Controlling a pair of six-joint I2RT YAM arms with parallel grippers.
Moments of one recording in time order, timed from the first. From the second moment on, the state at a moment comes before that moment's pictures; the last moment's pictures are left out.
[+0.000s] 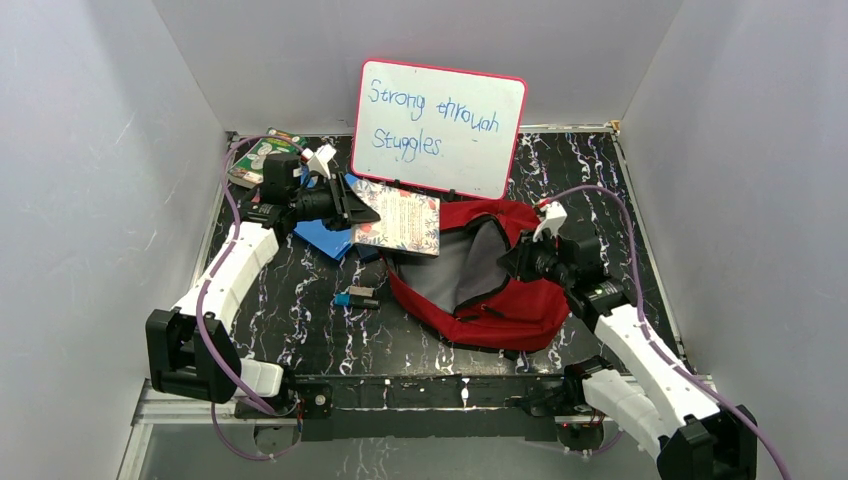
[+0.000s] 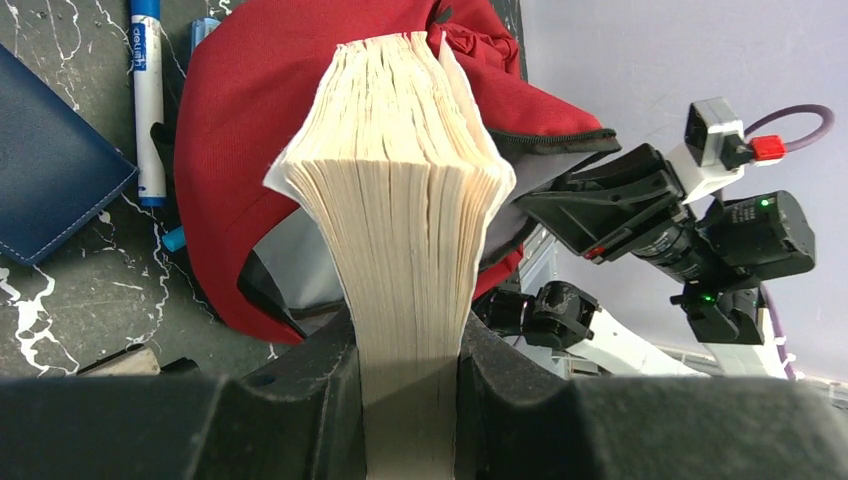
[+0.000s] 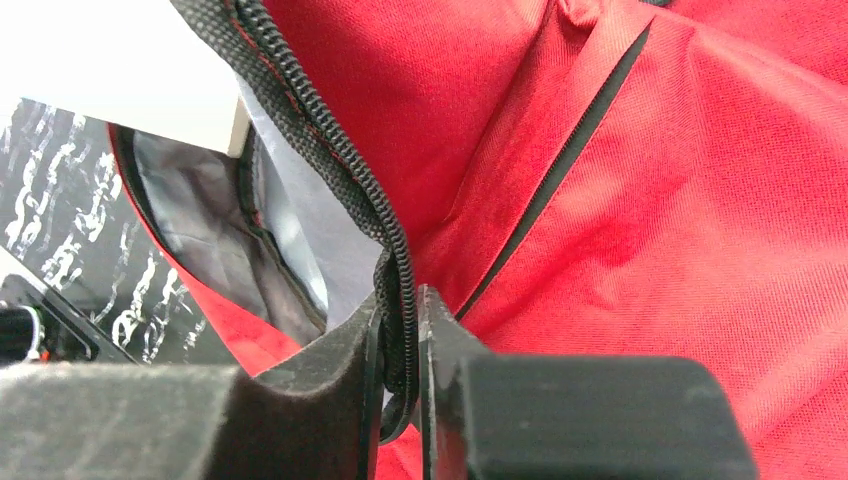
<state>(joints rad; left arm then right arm) -0.19 1.35 1.09 -0.39 0.77 -0.61 0.37 0.86 0.57 -0.22 -0.32 0.31</state>
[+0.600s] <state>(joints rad) -0.24 1.35 1.13 -0.48 0.80 -0.47 0.37 0.84 0.89 -0.50 -0.28 0.40</state>
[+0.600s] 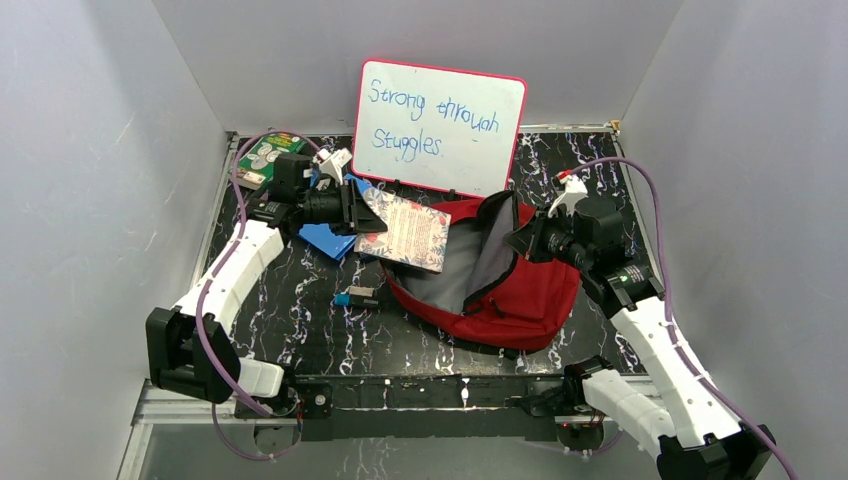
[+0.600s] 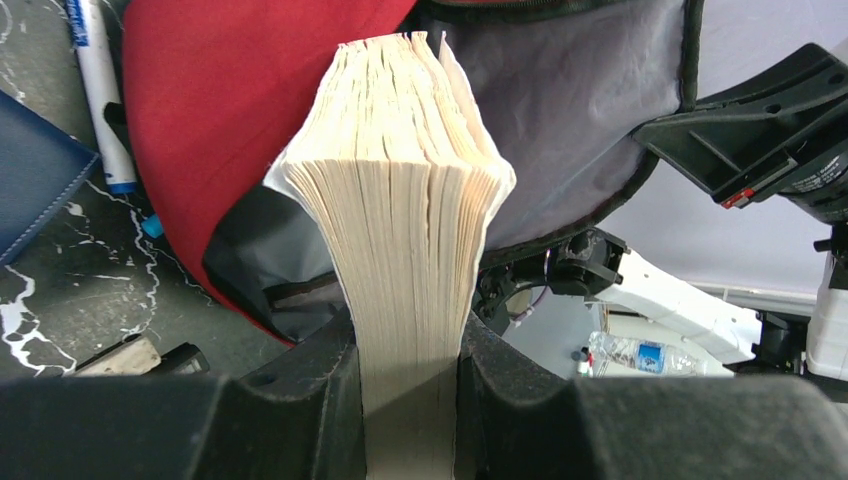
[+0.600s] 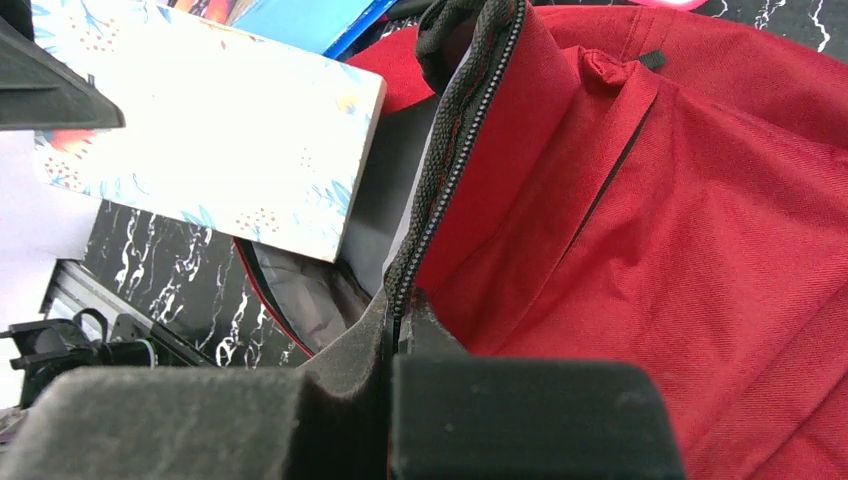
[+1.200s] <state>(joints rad) -0.36 1.41 1.09 -0.41 0.78 -0.54 0.37 0.85 0.93 -0.51 -0.35 0.45</state>
